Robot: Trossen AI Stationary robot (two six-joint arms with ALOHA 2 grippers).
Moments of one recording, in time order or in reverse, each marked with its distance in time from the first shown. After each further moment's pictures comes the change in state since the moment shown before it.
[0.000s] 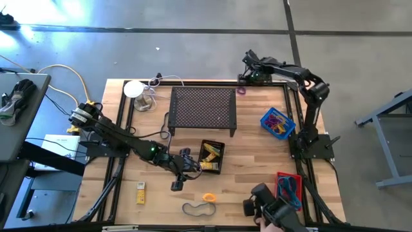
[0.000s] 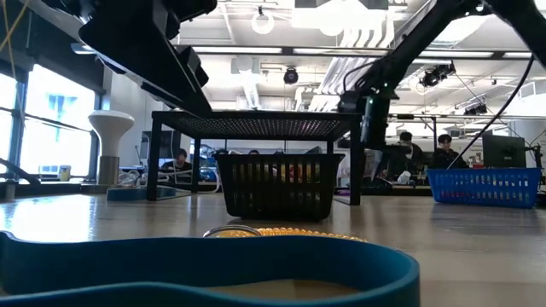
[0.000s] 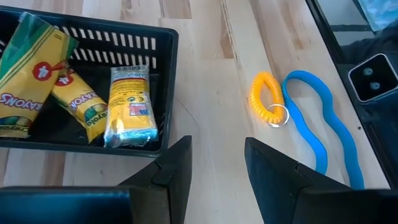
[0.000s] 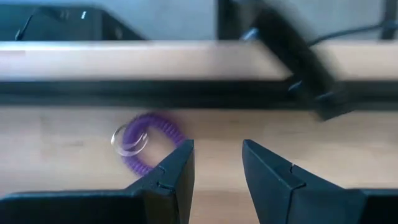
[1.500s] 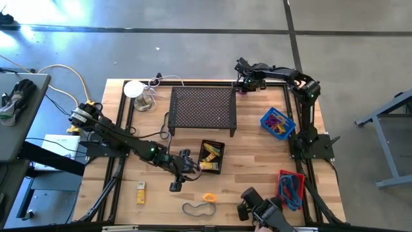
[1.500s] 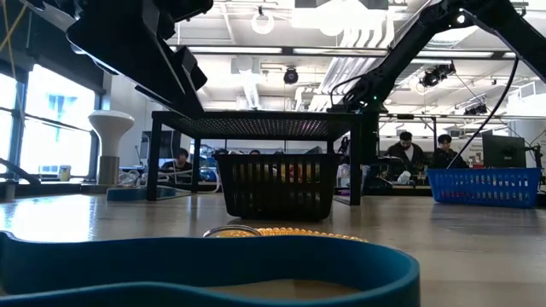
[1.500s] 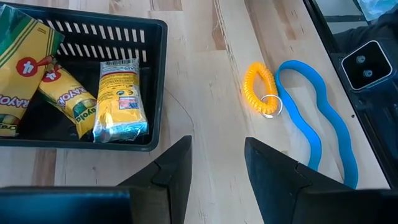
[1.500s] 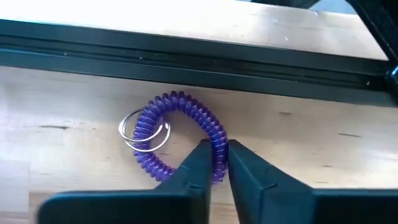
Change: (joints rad) left arm -0.005 0.000 -0.001 -0.015 0.025 0.019; right arm 0.069 0.123 0.003 0.052 0.044 -0.039
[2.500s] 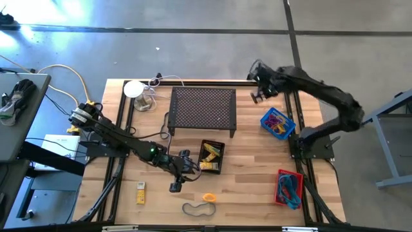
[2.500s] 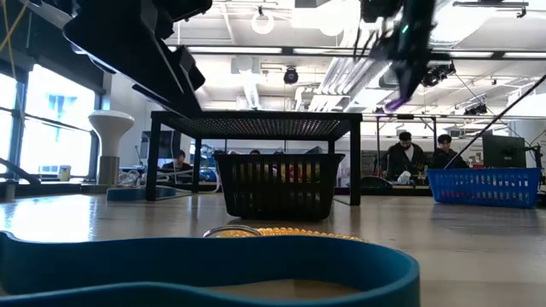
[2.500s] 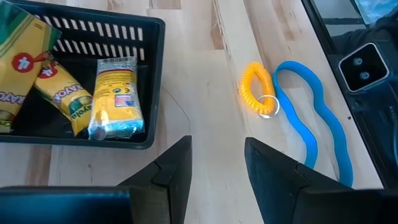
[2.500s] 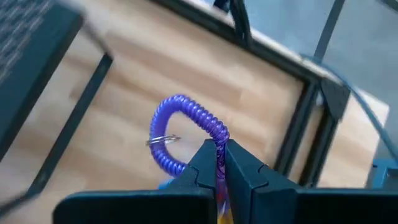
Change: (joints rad) left arm -0.008 0.000 0.000 0.001 0.001 -0.024; right arm 0.317 -0.675 -0.003 -0.622 0.254 -0.069
